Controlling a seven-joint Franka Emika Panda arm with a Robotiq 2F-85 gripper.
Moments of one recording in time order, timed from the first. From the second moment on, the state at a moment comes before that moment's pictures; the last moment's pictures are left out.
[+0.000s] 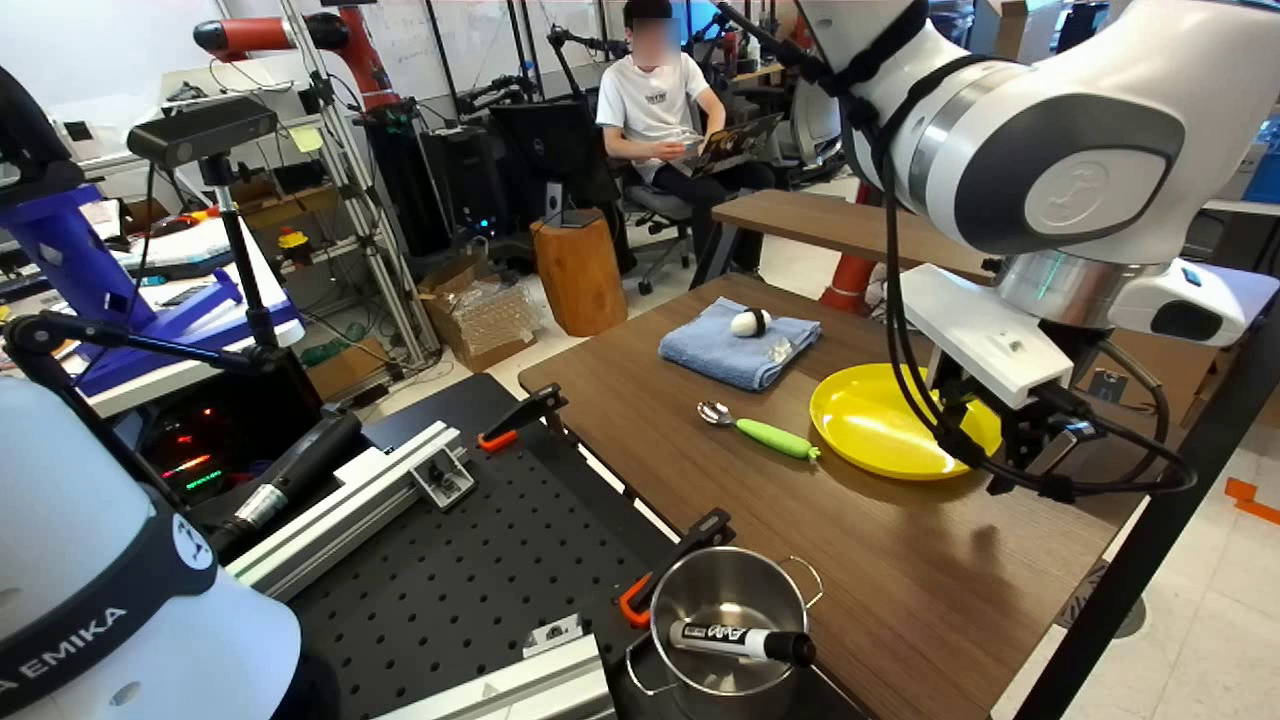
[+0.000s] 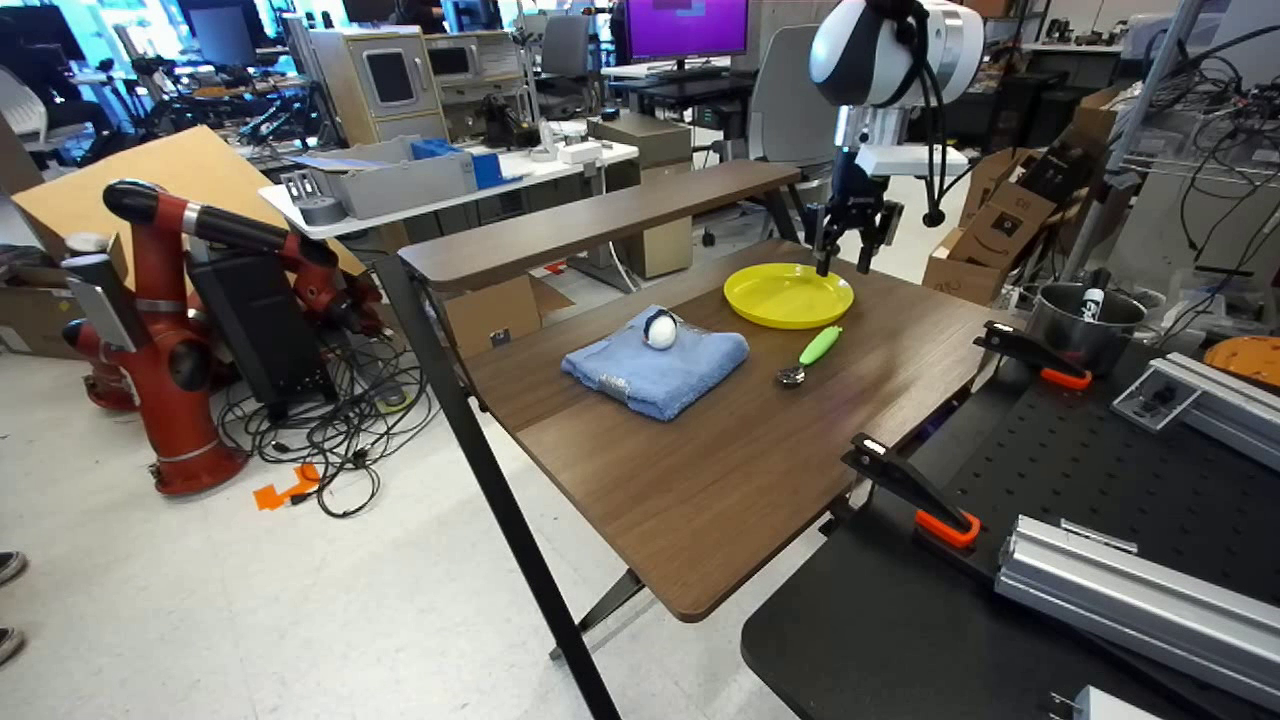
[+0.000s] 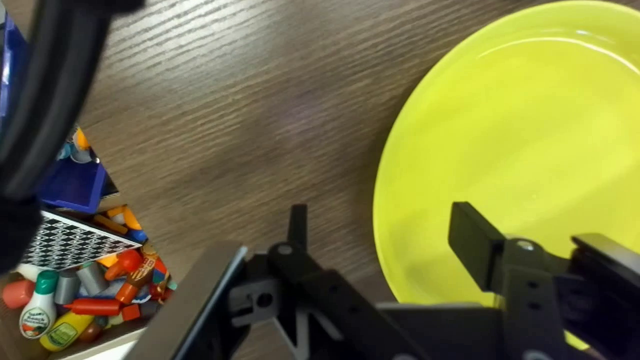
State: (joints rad) arm -0.30 0.79 -0.05 -1.74 0.20 2.42 -0.11
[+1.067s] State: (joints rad) arm -0.30 0.87 -0.05 -1.59 0.20 2.34 -0.09
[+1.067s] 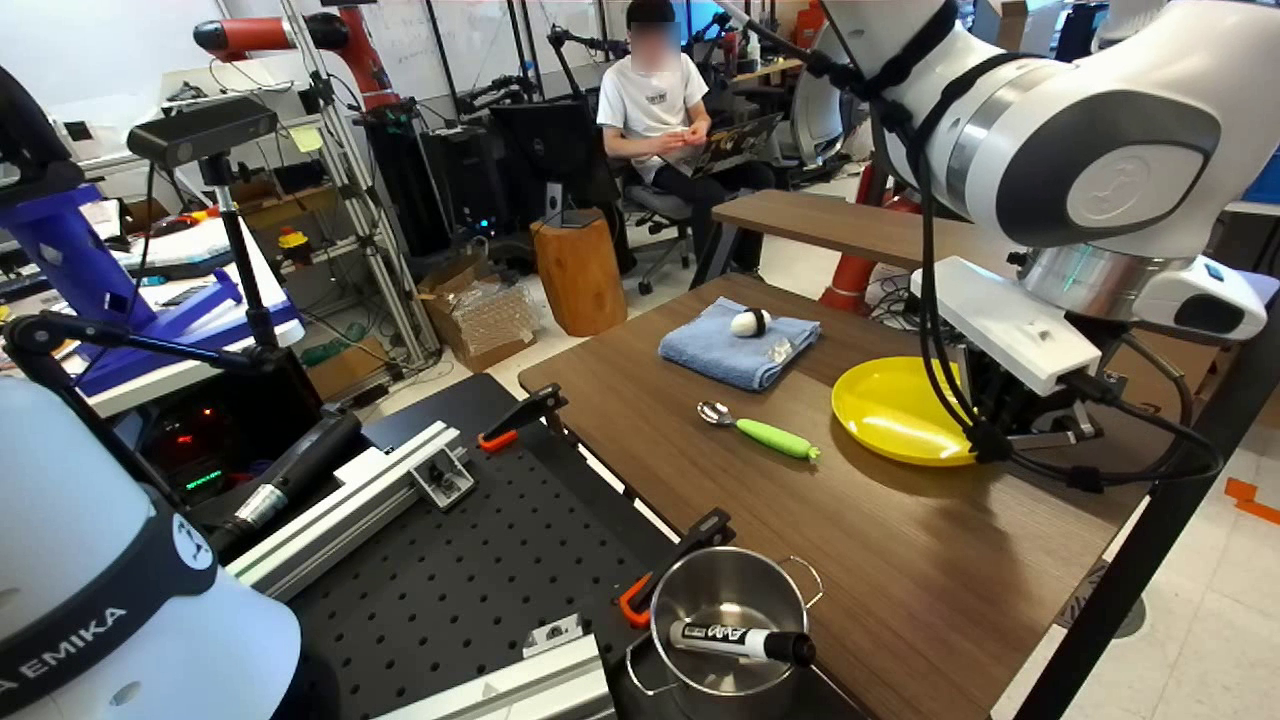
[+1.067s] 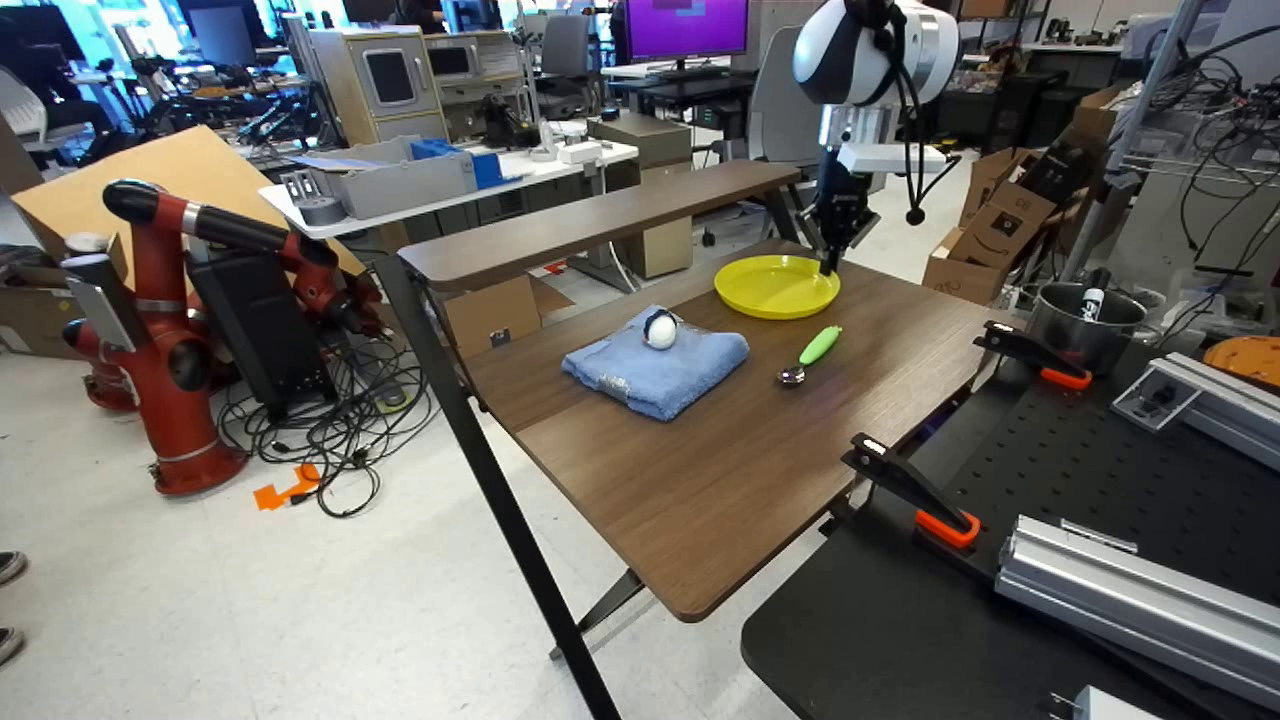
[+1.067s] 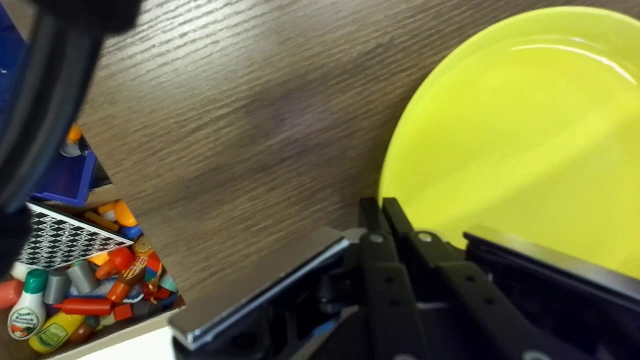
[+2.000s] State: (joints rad) arm -0.31 0.65 -0.03 -1.72 0.28 2.34 -0.20
